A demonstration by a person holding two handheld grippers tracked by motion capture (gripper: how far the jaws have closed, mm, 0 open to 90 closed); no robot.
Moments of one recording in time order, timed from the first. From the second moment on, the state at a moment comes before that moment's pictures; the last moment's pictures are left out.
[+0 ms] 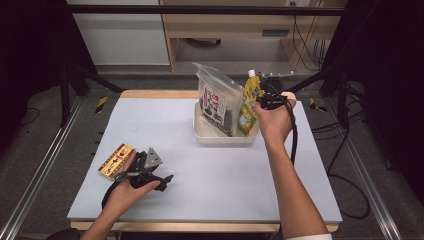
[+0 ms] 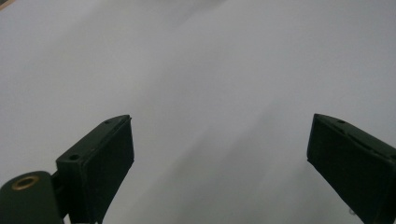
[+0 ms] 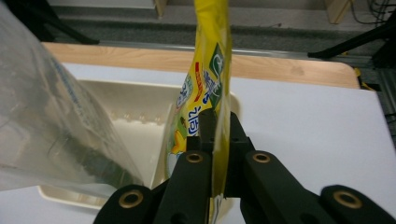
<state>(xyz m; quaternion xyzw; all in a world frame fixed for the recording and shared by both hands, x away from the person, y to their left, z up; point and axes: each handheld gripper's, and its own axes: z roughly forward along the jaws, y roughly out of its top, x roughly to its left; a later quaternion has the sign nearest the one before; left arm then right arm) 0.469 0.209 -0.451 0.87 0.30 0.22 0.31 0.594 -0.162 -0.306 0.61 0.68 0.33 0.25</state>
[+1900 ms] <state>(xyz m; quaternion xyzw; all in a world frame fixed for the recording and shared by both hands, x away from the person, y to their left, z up) 0.495 0.311 -0.404 0.84 0.42 0.22 0.25 0.479 -0.197 -0.414 0.48 0.74 0.40 0.26</state>
